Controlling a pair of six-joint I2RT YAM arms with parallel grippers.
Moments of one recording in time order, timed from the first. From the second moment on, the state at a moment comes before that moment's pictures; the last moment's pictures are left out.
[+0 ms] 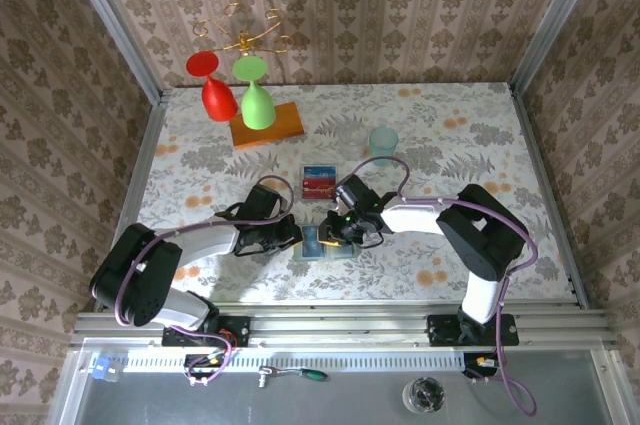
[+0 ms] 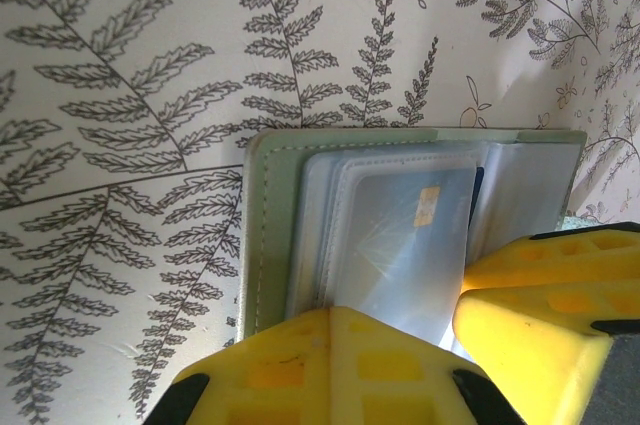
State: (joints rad) left arm -0.61 1.43 0.54 -0.13 0.42 -0.90; right arm 0.74 1.80 0.92 -0.13 -0.46 0.89
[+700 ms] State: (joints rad) left arm -0.61 1.42 0.53 -0.11 0.42 -0.90; right arm 0.75 1.82 0.96 -0.14 -0.45 0.89
